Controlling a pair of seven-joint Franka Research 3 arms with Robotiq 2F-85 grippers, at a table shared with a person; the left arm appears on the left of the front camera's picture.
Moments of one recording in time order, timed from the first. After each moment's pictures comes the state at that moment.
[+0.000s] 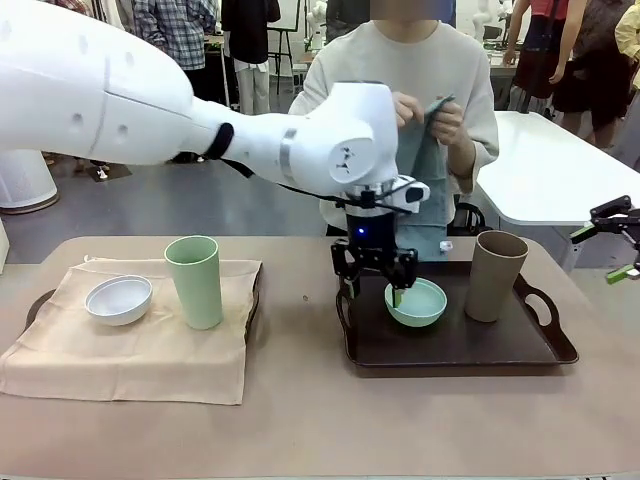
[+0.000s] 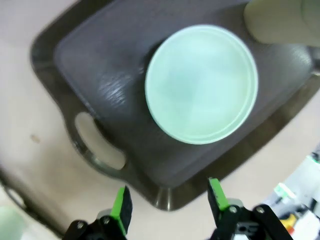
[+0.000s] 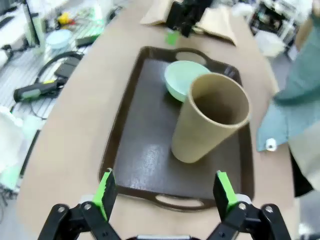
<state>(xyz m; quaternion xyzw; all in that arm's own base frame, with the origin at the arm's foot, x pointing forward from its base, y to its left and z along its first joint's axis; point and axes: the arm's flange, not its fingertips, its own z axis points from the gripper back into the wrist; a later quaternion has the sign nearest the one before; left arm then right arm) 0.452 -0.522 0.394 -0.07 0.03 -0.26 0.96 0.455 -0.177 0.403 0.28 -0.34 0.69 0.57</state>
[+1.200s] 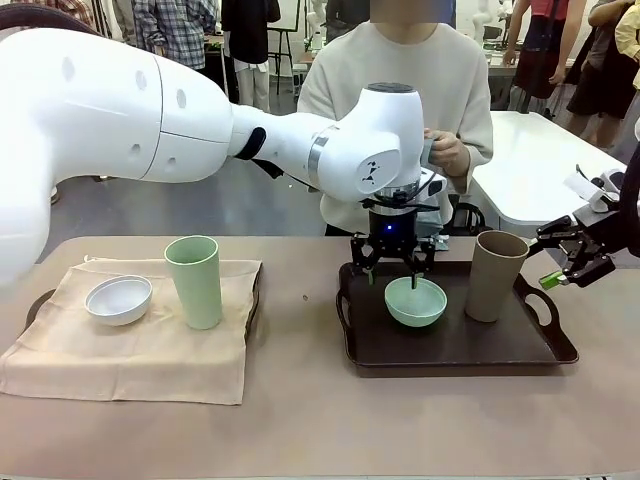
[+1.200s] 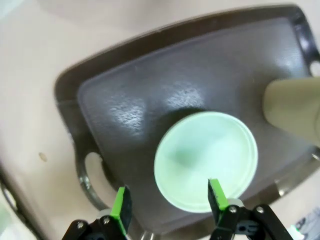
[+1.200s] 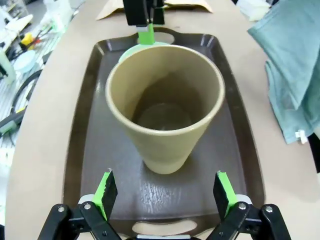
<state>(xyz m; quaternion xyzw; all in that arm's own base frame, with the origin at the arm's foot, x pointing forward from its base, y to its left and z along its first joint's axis) 0.479 -0.555 0.392 -0.05 -0.05 -0.12 0.99 0.499 -0.117 0.351 0.29 -0.30 0.62 0.66</state>
